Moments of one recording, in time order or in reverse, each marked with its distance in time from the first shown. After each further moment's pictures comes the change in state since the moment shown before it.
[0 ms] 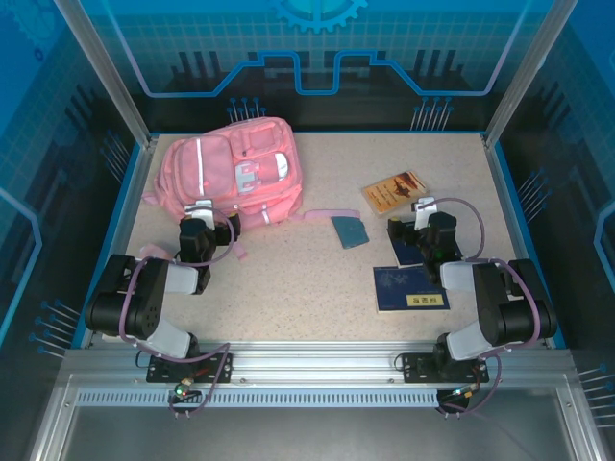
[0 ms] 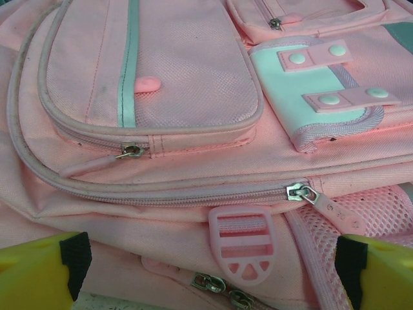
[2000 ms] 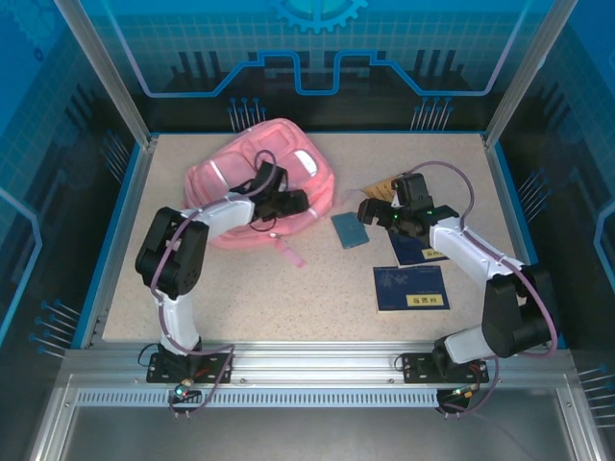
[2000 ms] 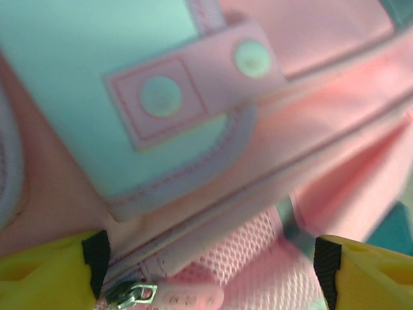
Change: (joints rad) left arm -0.377 0.378 0.921 -1.102 0.221 -0.541; right arm 0.219 -0.054 0.550 -1.052 -0.088 0.605
